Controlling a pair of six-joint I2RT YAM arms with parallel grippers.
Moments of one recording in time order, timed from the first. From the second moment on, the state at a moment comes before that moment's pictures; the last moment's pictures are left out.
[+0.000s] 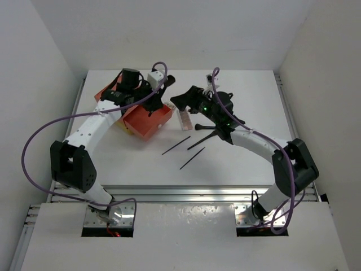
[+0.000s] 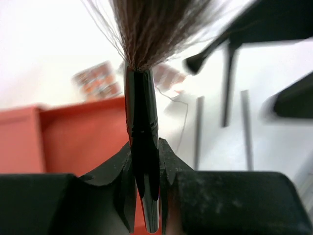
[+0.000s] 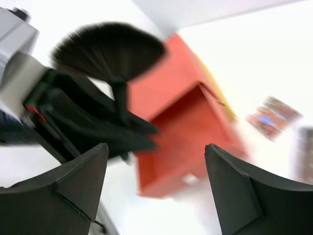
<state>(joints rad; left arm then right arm) -0.30 1.59 1.45 -0.47 0.52 0.26 0.57 1.60 0.99 0.60 -0.16 0.74</state>
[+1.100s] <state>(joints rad) -0.25 1.67 1.33 -0.55 0.20 0.44 0.51 1.38 0.87 0.19 -0.05 0.40</state>
